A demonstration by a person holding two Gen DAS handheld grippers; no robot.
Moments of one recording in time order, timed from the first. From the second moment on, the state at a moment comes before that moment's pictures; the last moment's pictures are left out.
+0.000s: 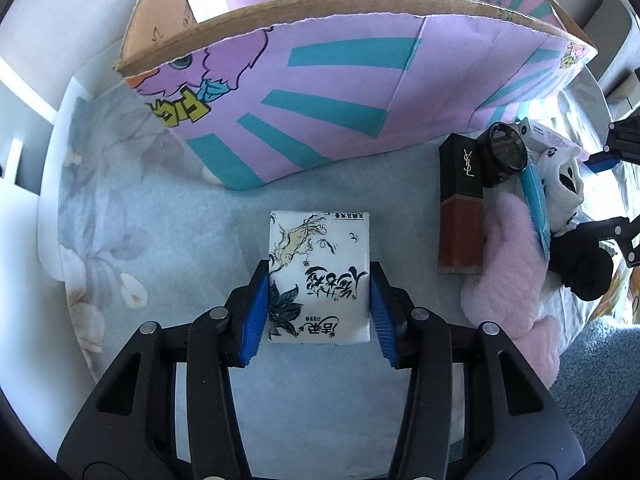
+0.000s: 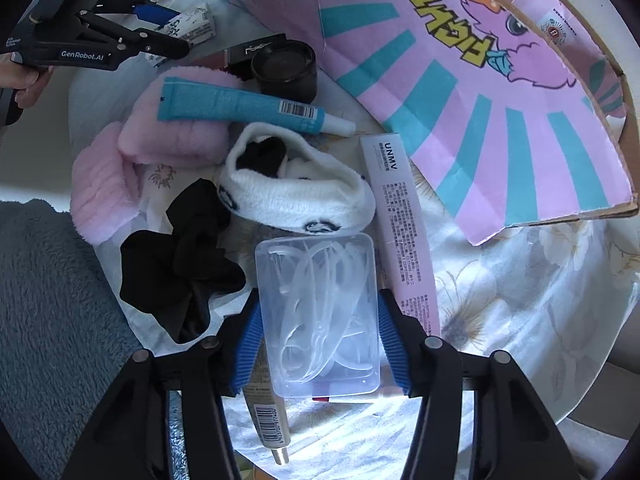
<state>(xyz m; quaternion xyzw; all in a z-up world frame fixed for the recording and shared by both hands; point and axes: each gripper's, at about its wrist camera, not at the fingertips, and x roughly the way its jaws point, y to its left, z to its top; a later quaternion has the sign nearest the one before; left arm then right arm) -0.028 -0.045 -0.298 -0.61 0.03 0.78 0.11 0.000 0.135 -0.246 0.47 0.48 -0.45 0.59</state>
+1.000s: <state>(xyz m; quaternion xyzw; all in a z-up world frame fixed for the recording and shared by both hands) -0.009 -0.034 -0.178 -0.57 0.04 0.81 0.13 -0.038 0.171 -0.142 0.51 0.42 -0.51 0.56</state>
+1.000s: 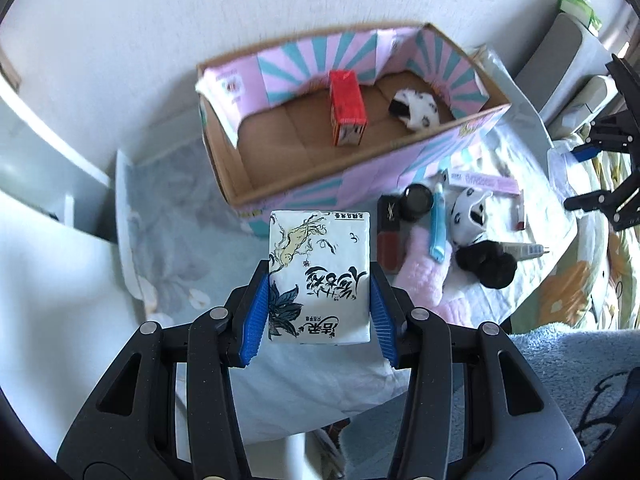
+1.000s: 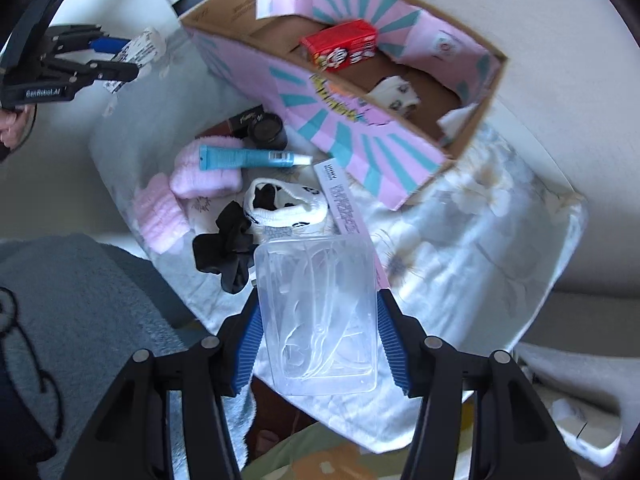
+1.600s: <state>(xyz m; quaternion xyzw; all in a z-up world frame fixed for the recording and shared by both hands) -0.113 -0.033 -0.128 -0.54 0.06 0.83 0.11 -0.102 0.066 -0.057 0.45 0.38 -0.59 0.55</state>
